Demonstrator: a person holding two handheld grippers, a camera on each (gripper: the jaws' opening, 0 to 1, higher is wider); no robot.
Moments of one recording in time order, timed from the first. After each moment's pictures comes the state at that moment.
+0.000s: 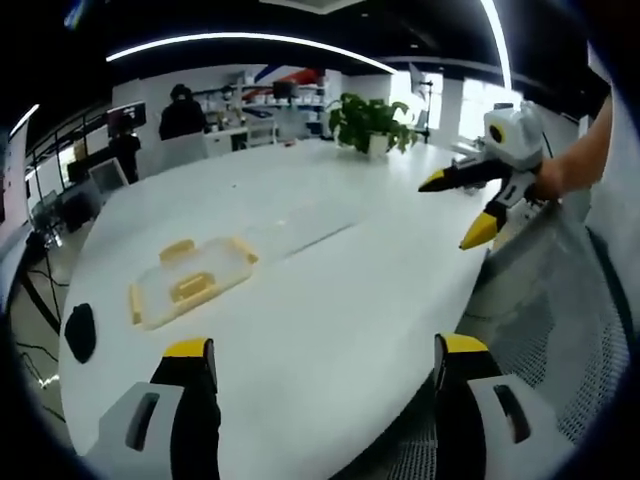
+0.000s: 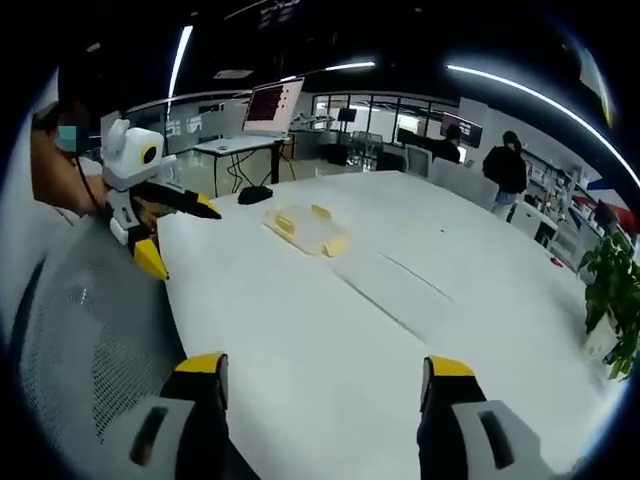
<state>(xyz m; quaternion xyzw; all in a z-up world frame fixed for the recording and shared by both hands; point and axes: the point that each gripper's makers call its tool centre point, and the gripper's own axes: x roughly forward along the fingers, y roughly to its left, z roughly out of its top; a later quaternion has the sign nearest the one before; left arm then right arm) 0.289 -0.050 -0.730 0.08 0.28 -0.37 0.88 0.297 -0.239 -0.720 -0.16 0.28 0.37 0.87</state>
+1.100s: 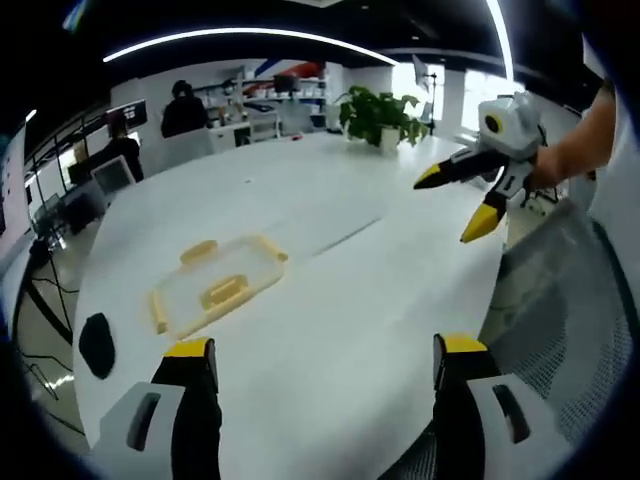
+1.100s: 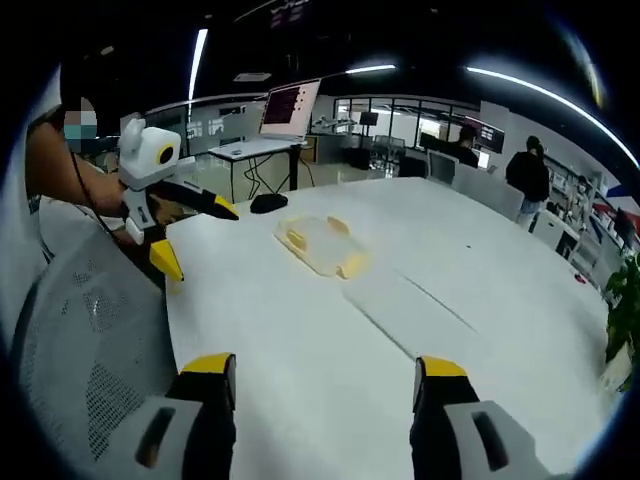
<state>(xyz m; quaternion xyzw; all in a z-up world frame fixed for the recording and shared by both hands) 0.318 -0.017 -0.730 0.10 0.29 -0.35 0.88 0.330 -0.203 -0.720 -0.16 0.27 0.42 0.85</state>
